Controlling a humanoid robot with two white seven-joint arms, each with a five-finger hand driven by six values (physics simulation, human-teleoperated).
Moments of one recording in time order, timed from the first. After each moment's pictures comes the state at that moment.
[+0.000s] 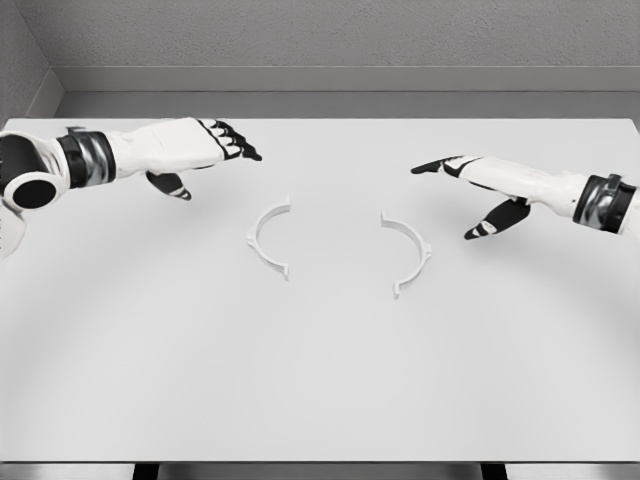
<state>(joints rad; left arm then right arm) -0.80 0.60 -0.66 -1.26 -0.63 -0.61 -0.50 -0.64 -0.67 0.56 -1.15 0.05 -0.61 0.61</state>
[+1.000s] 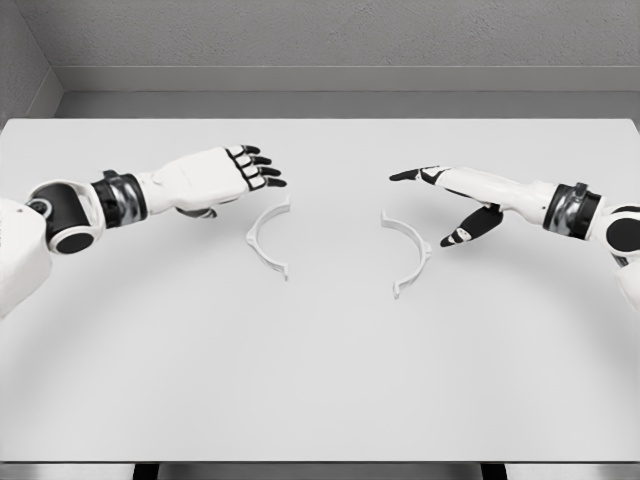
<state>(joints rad) -0.75 0.59 -0.80 -1.22 -0.86 -0.61 -0.10 -0.64 -0.58 0.58 -1.08 0.05 -0.61 0.61</state>
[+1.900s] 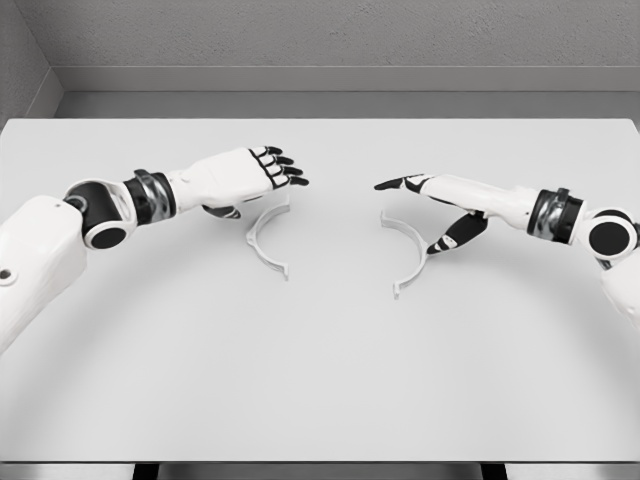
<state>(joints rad) -0.79 0.48 -0.81 -1.11 -0.85 -0.61 -0.10 -0.64 -0.56 0.61 -1.09 0.05 -0.61 0.61</state>
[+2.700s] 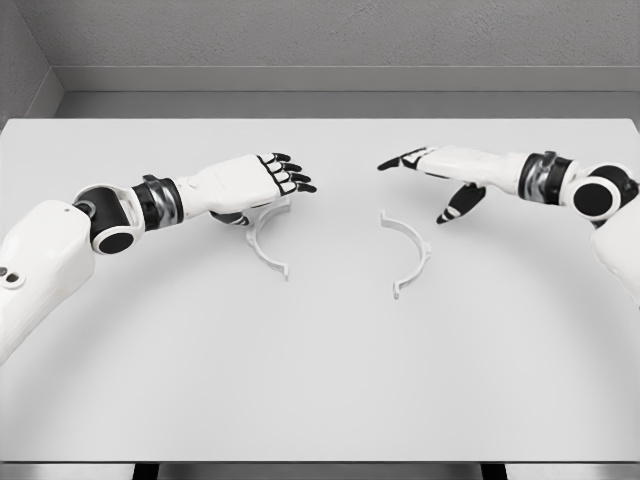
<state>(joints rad) -0.77 0.47 -0.82 -1.12 -0.84 -0.61 -0.10 -0.79 -0.48 0.61 -0.95 0.32 -0.61 0.61</state>
